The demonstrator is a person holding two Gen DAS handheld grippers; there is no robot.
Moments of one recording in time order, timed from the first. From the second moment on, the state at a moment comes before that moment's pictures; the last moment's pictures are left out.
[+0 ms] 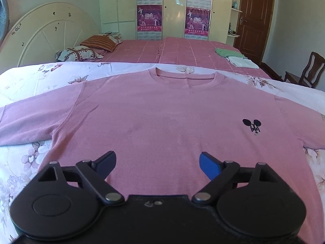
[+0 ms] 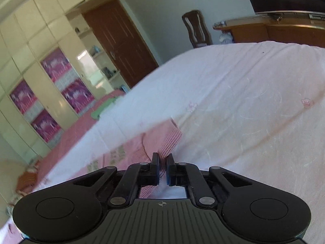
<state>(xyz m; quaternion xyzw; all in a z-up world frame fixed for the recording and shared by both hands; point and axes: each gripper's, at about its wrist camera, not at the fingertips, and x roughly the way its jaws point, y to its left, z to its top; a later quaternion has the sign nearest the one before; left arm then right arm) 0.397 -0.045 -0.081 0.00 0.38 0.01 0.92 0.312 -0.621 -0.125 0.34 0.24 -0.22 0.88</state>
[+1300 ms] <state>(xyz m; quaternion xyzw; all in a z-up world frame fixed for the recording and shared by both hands) 0.474 0.058 -0.109 -0.17 0.39 -0.18 0.89 0.381 -0.142 -0.117 0.15 0.29 0.09 0.94</state>
